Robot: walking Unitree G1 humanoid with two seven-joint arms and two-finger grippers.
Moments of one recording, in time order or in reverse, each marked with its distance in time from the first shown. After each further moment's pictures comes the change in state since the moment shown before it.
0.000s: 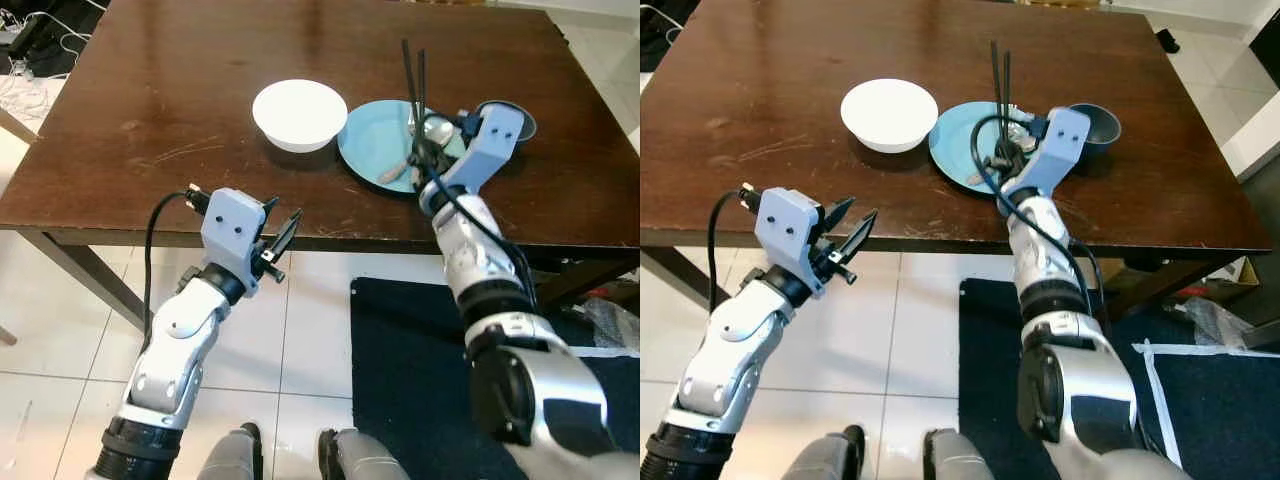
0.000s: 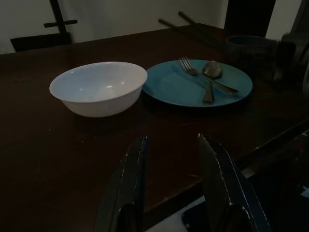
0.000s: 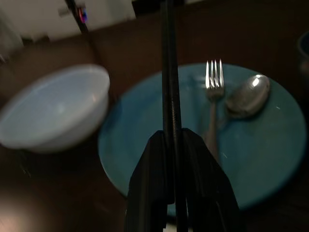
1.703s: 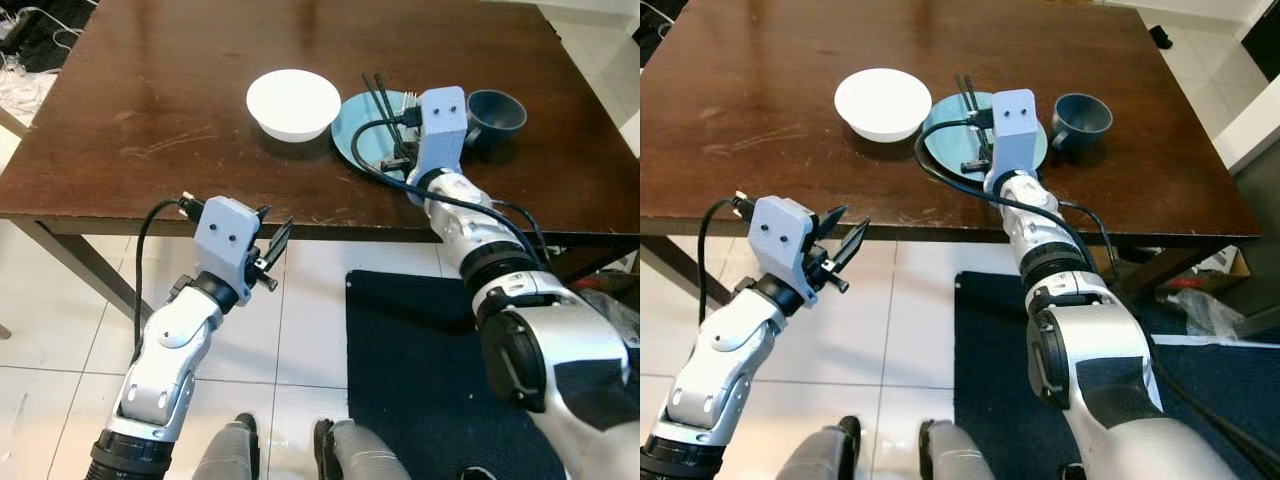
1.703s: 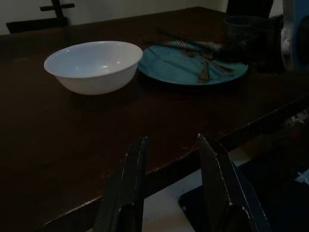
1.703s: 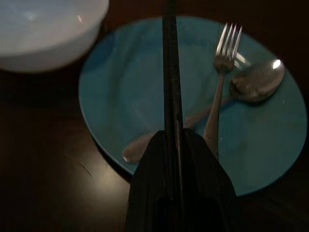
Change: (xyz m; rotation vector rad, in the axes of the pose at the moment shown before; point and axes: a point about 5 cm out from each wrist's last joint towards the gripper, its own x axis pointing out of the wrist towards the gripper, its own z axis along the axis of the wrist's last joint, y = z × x) left arm -0.010 0.003 0.001 0.021 0.040 0.022; right arm 0.025 0.017 0.013 -0.303 0.225 -0.001
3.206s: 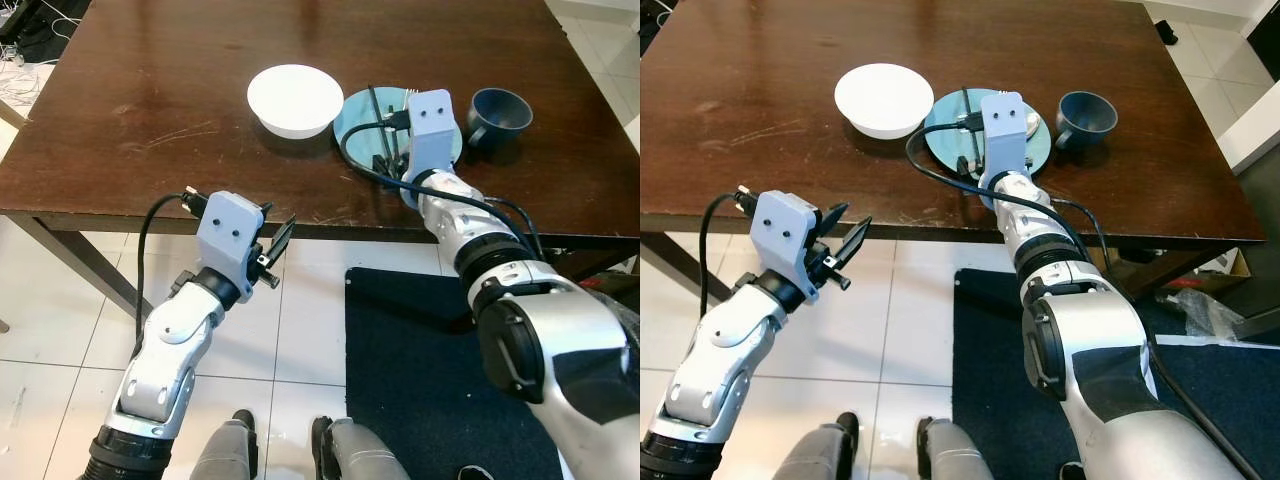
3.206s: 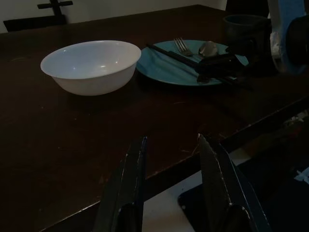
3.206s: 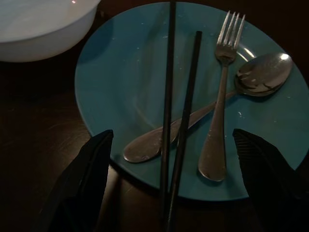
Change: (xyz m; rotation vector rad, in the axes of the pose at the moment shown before) left arm 0.003 -0.002 0.003 0.003 0.006 -0.012; right arm 0.003 0.006 0.006 -0.029 0.051 -0.024
